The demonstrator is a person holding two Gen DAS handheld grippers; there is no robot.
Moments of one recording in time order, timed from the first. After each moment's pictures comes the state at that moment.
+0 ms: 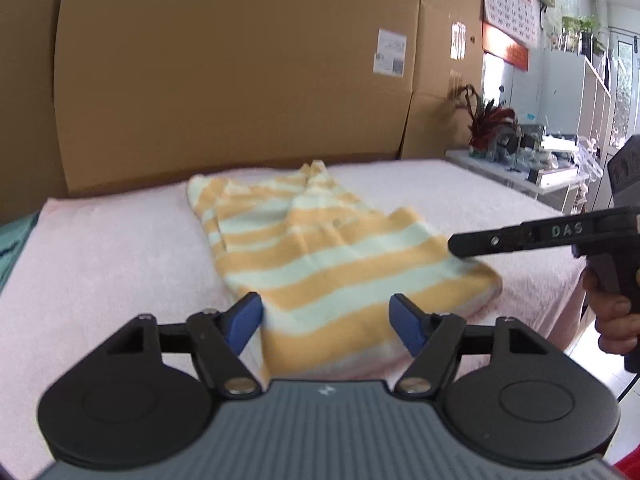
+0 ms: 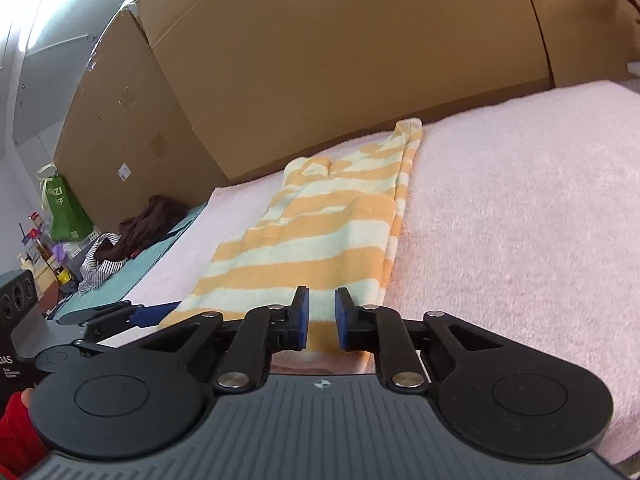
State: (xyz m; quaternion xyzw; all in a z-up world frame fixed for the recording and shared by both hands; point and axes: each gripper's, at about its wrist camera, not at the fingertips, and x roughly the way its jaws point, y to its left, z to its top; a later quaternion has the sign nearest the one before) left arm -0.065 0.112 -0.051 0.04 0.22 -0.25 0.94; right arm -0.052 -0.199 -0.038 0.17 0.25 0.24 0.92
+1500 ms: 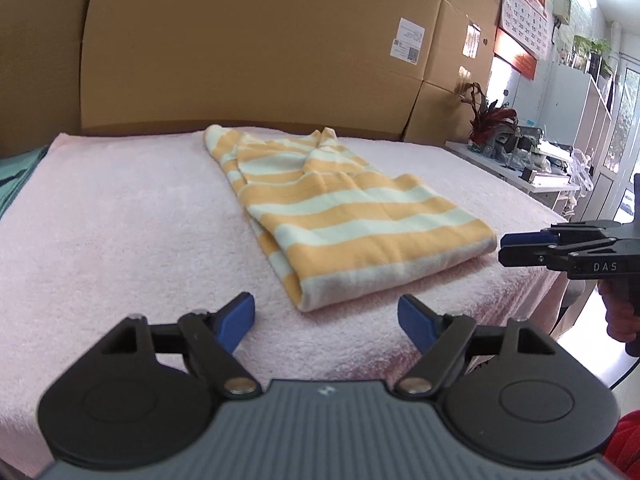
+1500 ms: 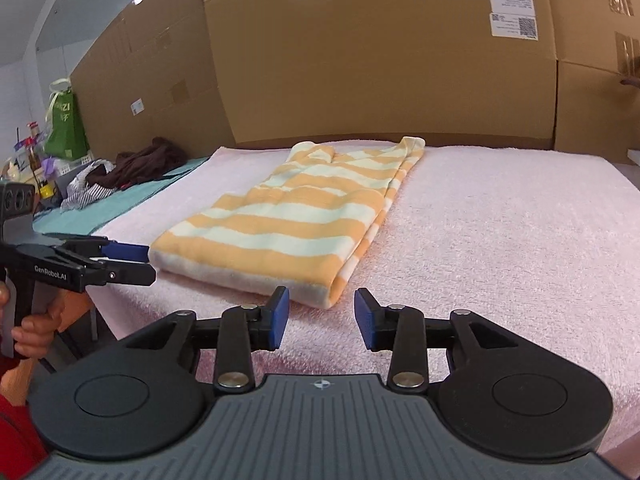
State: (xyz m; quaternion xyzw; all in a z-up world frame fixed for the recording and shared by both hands) left arm -0.084 0.147 -0.087 -0.01 0.27 -0.26 0.93; right arm -0.095 -0.201 -0.042 0.01 0.25 0.26 0.93
